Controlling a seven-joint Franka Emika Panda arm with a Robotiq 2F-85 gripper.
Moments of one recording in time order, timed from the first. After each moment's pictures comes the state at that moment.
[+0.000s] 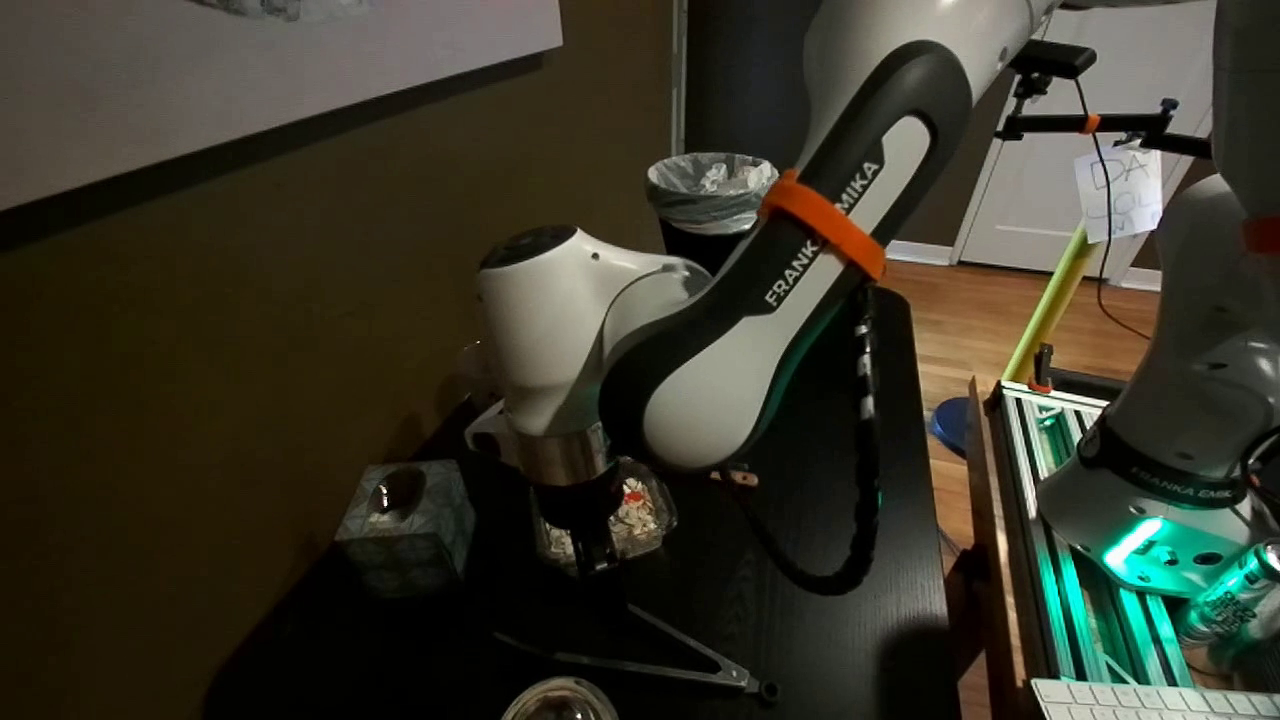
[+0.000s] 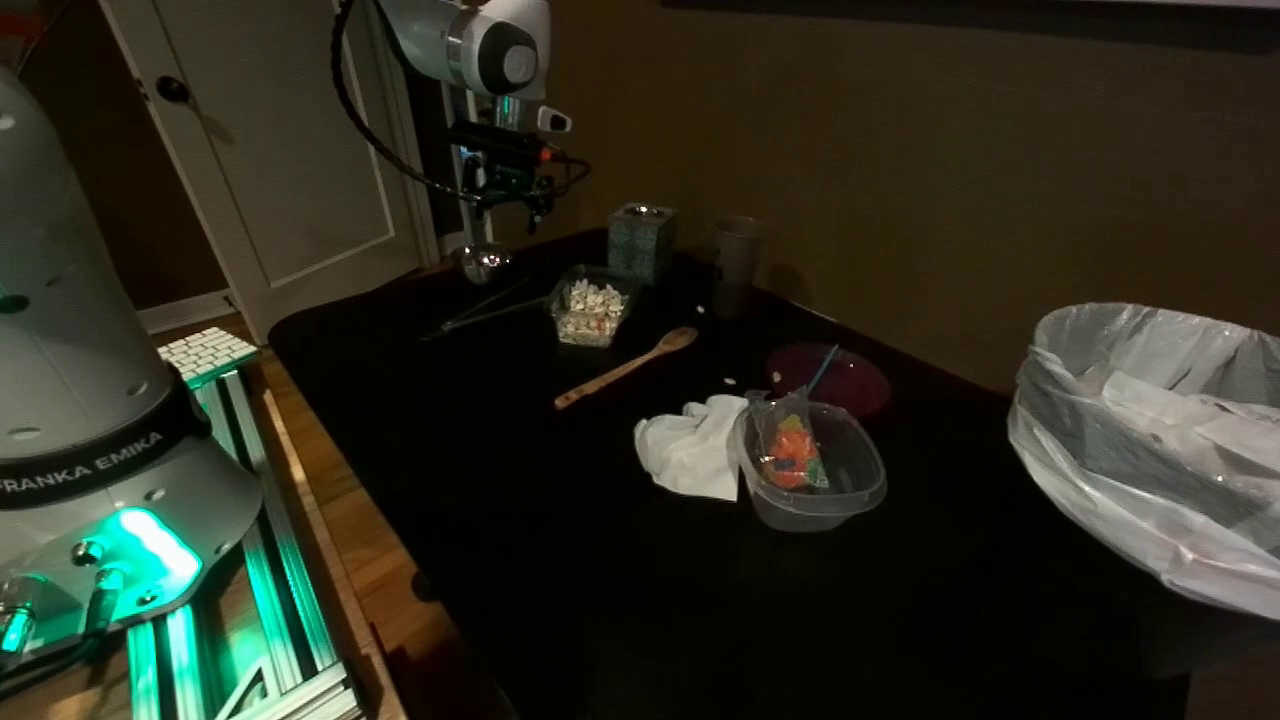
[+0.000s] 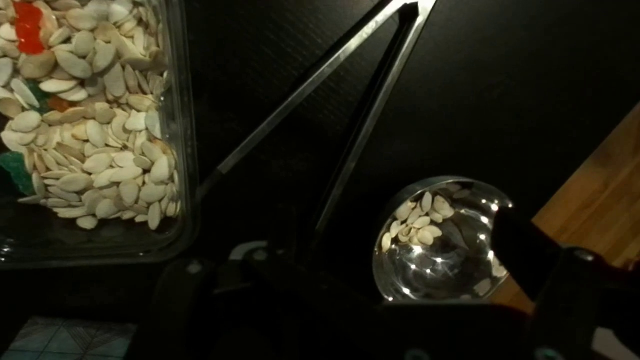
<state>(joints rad) 0.27 0.50 0.28 -1.96 0.02 2.39 -0.23</state>
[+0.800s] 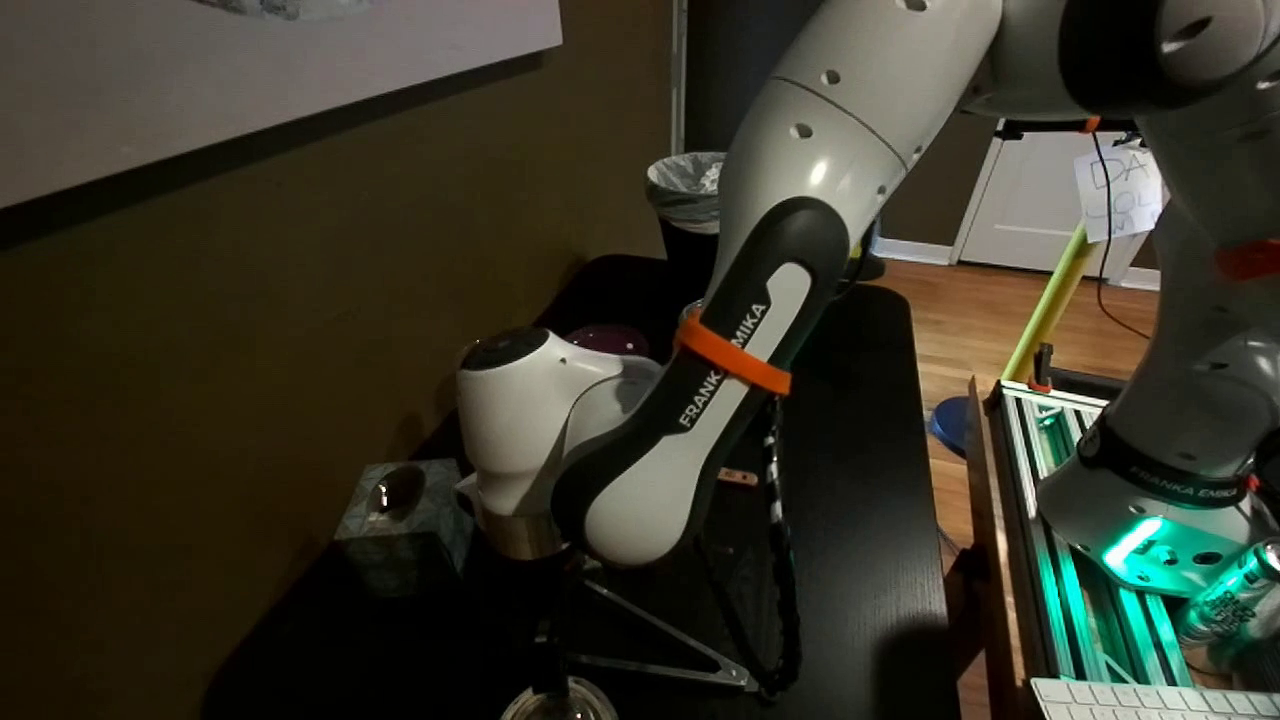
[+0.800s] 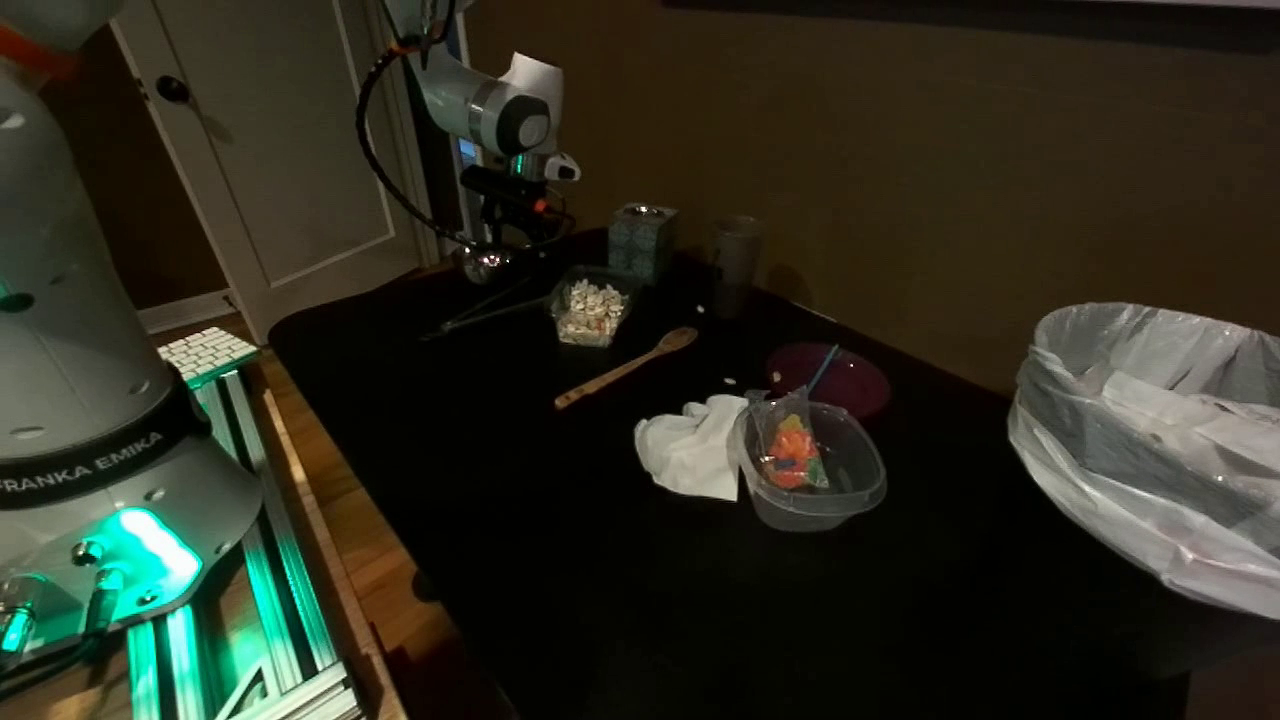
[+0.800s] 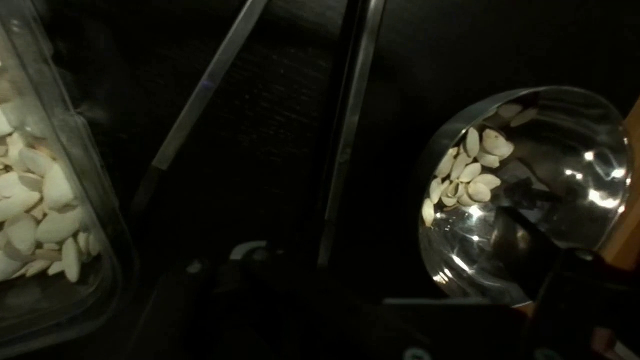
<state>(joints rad) 0.30 0.76 0.27 -1.78 0.03 2.51 -0.03</state>
